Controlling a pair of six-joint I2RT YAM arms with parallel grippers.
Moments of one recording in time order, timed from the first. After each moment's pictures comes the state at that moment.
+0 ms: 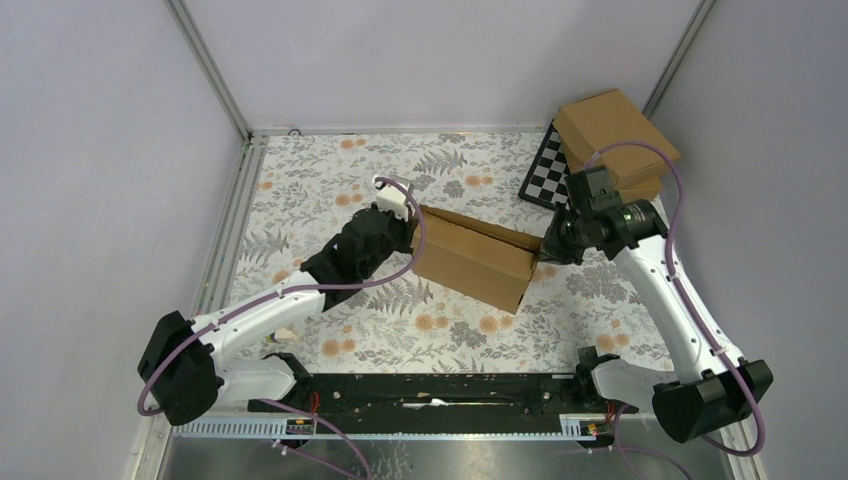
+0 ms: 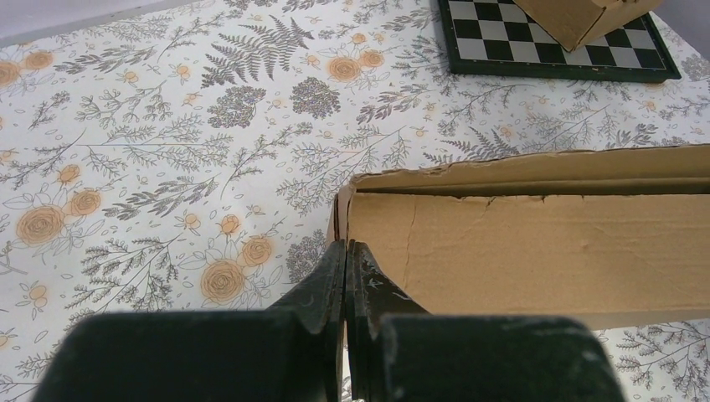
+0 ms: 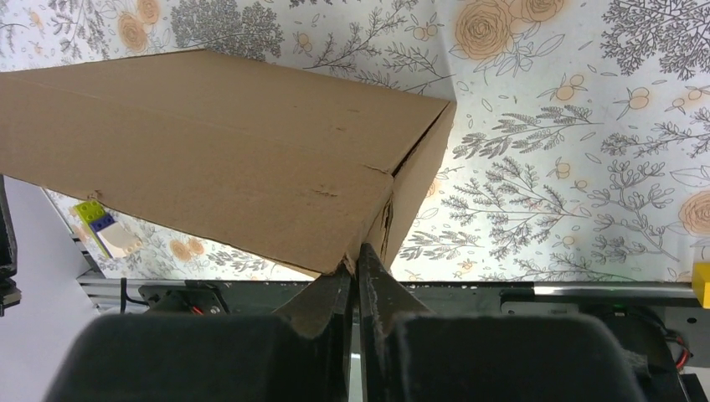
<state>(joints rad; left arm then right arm) -0.79 1.20 0.81 0.11 -0.26 -0.20 0.32 1.20 1.28 -1.16 -0.09 0.71</state>
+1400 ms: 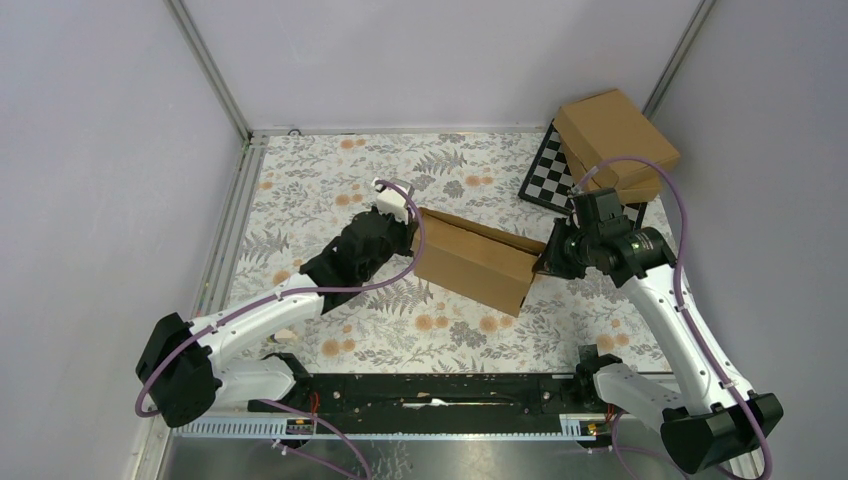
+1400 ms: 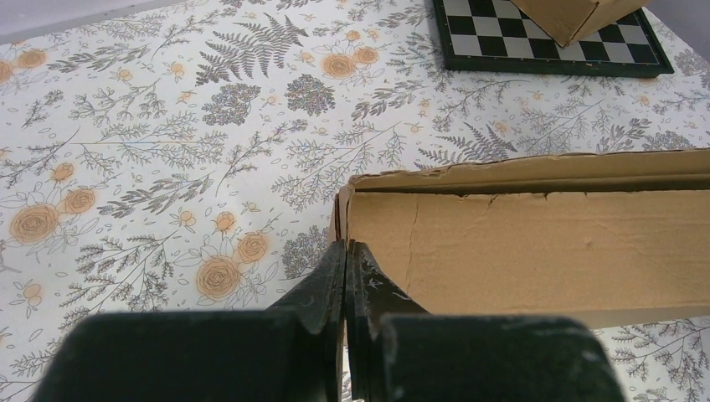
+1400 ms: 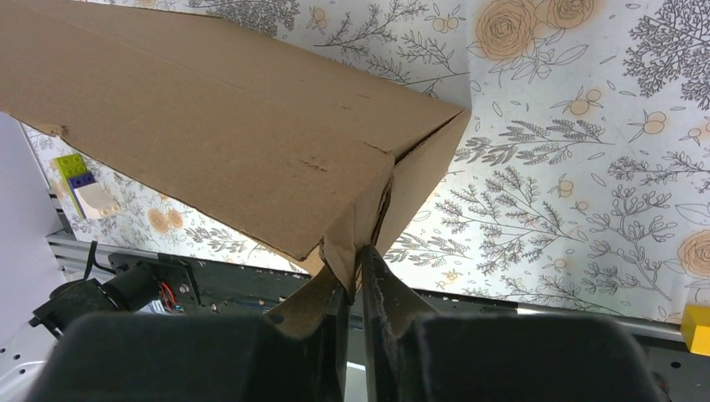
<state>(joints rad) -0.81 1.18 0.79 0.12 -0.26 -0.20 0.31 1.02 1.10 -1.05 -0.16 0.59</state>
